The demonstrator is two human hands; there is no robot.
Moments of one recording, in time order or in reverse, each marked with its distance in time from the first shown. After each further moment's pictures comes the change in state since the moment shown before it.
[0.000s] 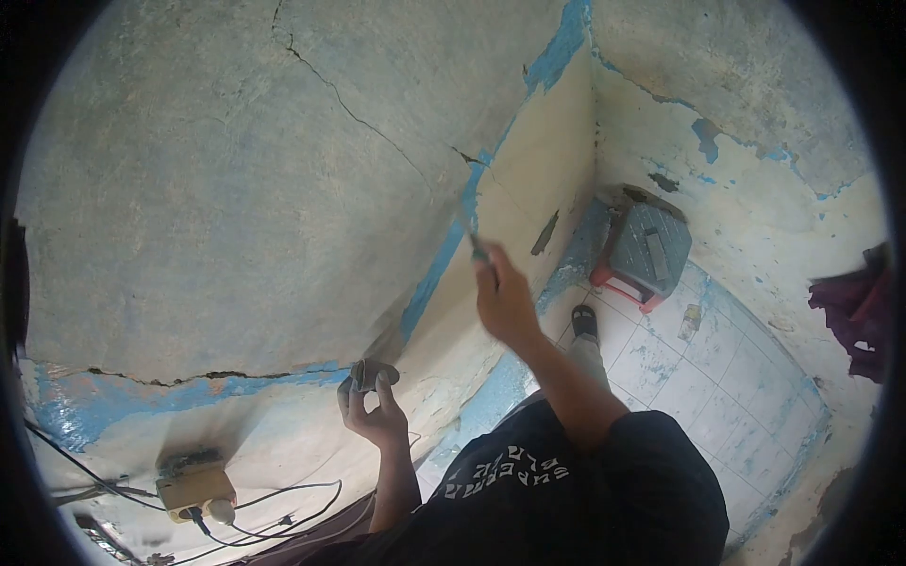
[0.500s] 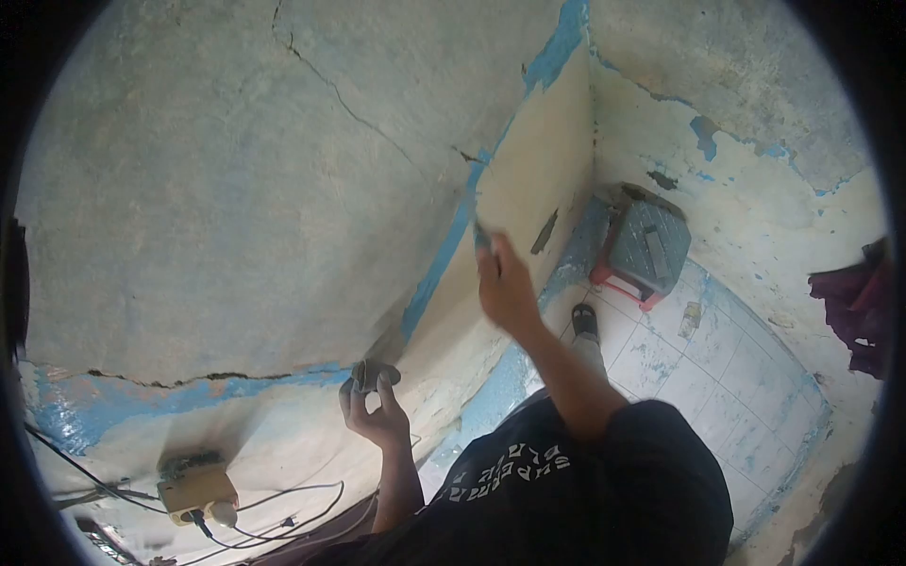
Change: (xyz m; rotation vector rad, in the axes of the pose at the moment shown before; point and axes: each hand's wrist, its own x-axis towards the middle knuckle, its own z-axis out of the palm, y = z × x) left_hand -0.001 -0.002 -0.003 0.019 -0.011 0.019; right_hand 0.020 0.016 -0.001 -0.053 0.072 0.065
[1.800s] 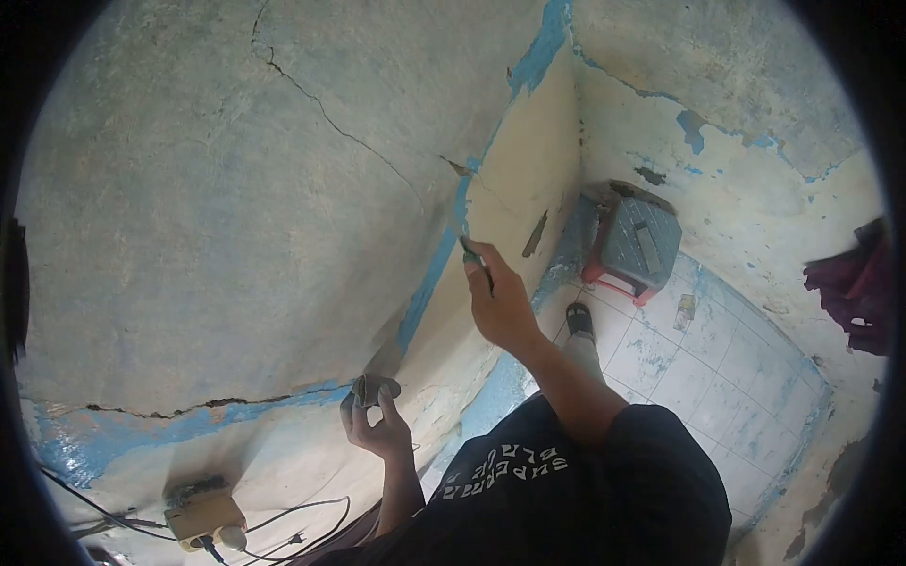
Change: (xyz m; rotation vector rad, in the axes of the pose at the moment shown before) left_hand -0.002 -0.010 0.003 -0.013 -0.009 0.028; right_hand -0.006 -0.013 -0.002 0.151 -0.085 -0.019
